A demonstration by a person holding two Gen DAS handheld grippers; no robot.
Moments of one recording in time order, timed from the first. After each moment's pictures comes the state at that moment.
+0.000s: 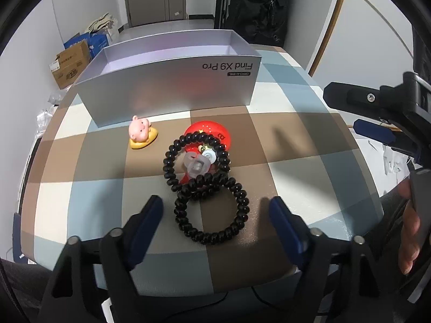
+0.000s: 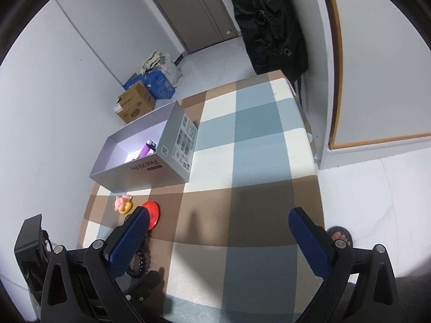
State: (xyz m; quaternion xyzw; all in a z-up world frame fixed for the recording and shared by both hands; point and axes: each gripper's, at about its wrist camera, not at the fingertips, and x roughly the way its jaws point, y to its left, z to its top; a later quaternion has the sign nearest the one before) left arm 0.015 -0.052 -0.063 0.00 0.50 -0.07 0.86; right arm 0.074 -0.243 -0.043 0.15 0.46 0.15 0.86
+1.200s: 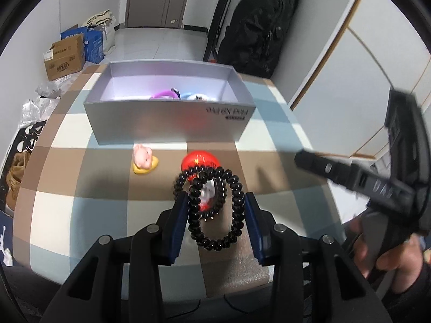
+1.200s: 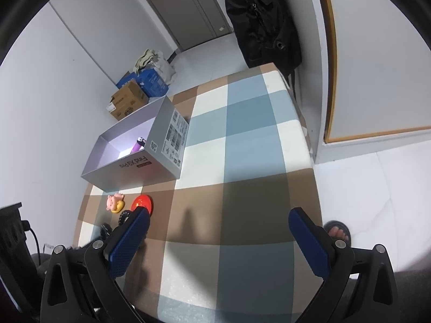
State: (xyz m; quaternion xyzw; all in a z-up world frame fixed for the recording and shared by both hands) left arm 0.033 -0.032 -0.035 -0.10 0.46 -0.12 0.87; right arm 0.075 -0.240 -0.052 0.15 0.47 0.14 0.86
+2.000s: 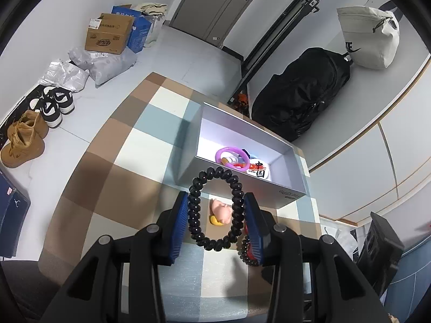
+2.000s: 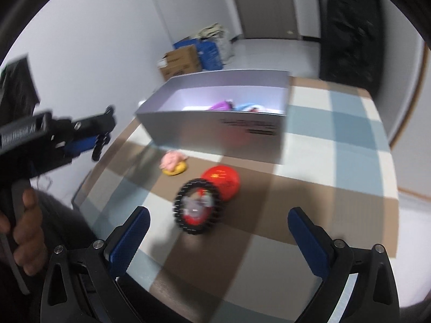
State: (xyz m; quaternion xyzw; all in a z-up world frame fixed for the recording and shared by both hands) left arm 0.060 0.058 -0.027 -0.25 0.42 -0.07 0.87; right arm 0.052 -0.122 -0.051 -0.02 0.44 0.27 0.85
